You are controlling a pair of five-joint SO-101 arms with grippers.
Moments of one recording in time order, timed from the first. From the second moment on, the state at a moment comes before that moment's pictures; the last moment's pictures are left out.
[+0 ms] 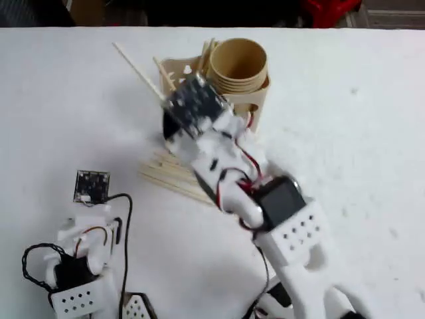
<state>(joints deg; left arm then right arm) -23.9 -102.9 97.2 72.7 -20.7 -38.9 -35.2 14.2 49.6 18.2</state>
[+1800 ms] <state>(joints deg) -23.9 -102.9 97.2 72.7 -20.7 -26.3 -36.6 41.4 7.5 18.2</state>
